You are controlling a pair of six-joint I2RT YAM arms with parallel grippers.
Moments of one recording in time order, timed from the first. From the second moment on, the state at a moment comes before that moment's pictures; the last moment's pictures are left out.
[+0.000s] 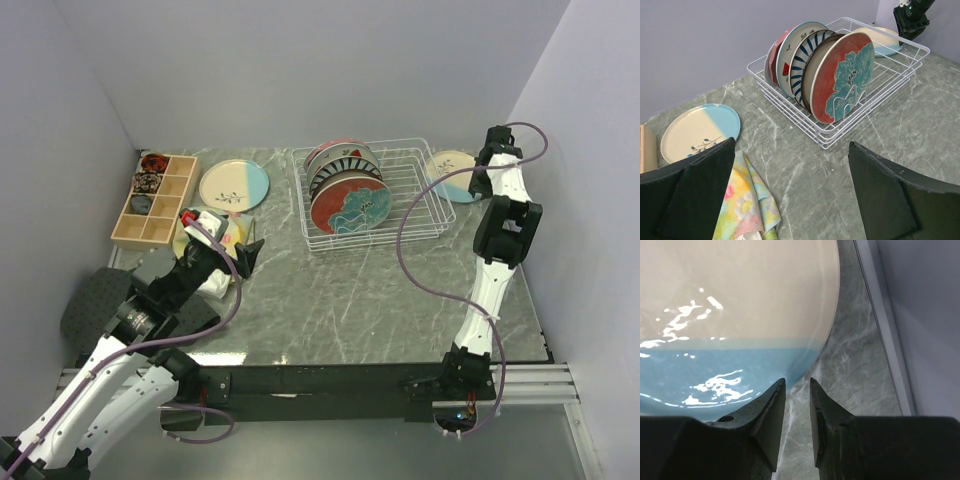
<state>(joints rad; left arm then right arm) -0.55 0.59 0.69 -0.10 0.03 0.05 -0.27 2.46 2.23 -0.83 0.15 0.06</state>
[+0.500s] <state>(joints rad) -0.55 0.59 0.69 -0.10 0.04 0.05 -0.27 2.49 2.24 -0.82 0.17 0.03</state>
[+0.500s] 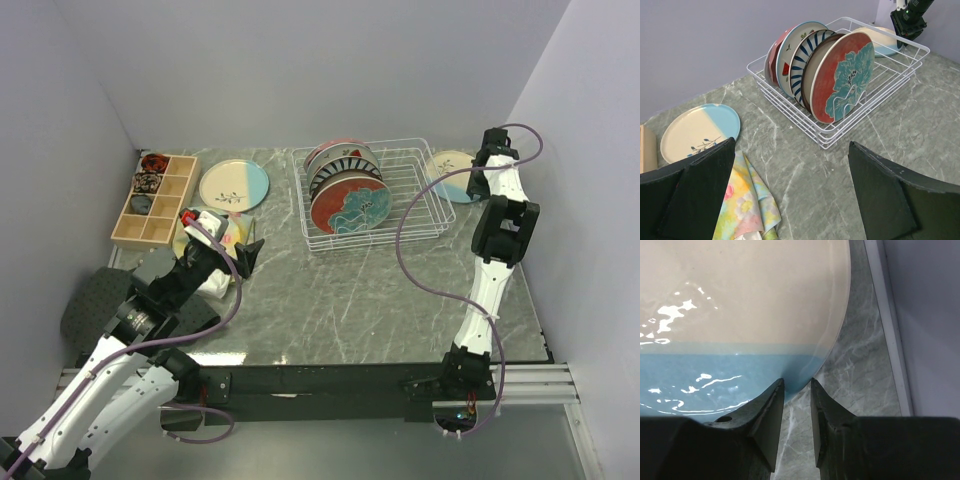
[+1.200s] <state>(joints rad) -0.54 0.59 0.69 -0.10 0.04 0.05 -0.27 2.43 2.13 -0.82 0.16 -0.08</state>
